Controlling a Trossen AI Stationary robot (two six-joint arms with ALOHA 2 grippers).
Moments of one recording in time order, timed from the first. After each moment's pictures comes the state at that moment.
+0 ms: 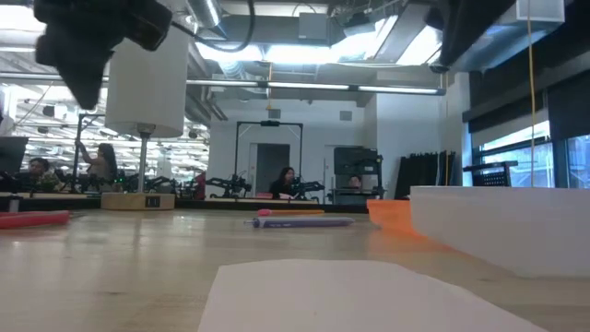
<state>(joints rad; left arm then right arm) -0.38 1.35 1.04 -1.05 -0.07 -1.23 0.48 1.60 1.35 -0.93 0.24 0.54</state>
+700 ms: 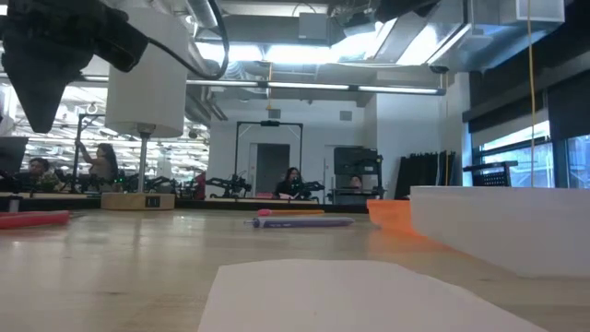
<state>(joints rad) -0.41 1.35 0.96 -1.09 -0.03 -1.25 0.48 1.60 1.35 -0.67 0.35 0.36</state>
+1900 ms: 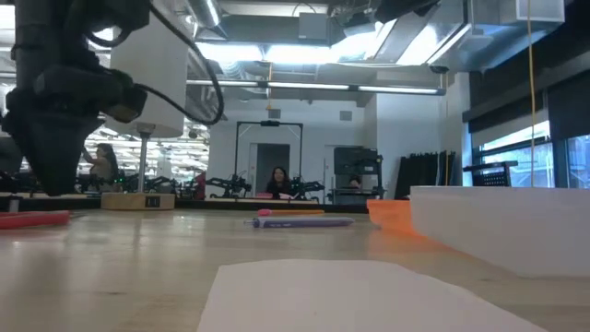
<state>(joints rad) -0.36 1.36 0.71 -0.79 -0.09 -1.31 0.48 1.60 1.35 -0.68 0.35 0.33</state>
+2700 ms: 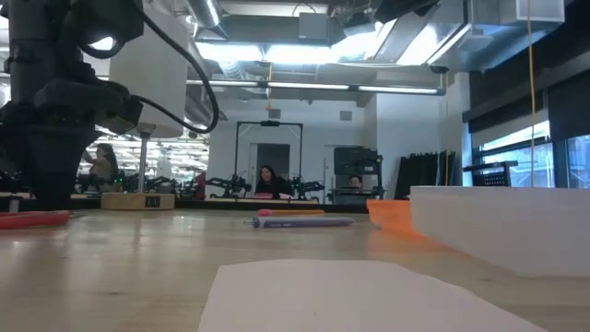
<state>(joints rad) -0.36 1.36 0.65 -0.70 -0.08 -1.36 0.48 1.60 1.35 -0.68 0.35 0.33</state>
